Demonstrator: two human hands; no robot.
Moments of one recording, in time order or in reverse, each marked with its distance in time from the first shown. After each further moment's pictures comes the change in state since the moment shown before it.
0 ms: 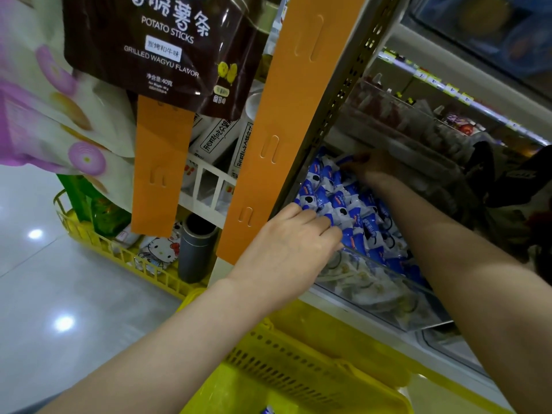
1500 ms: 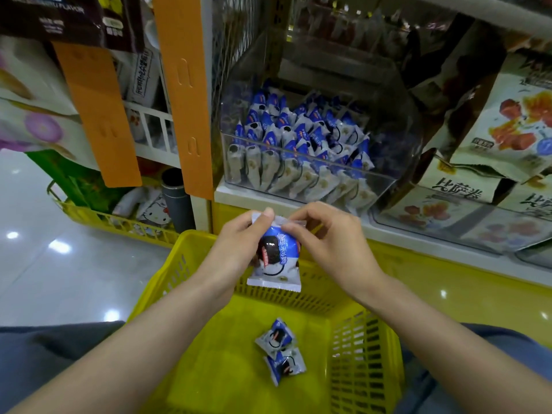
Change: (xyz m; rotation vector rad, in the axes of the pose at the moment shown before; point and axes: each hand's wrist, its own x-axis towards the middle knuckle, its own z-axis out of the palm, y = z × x) left_hand -0.073 0.078 0.005 -1.365 -0.215 -1.075; right_hand -0.296 0.056 -0.011 0.280 -0.054 -0.430
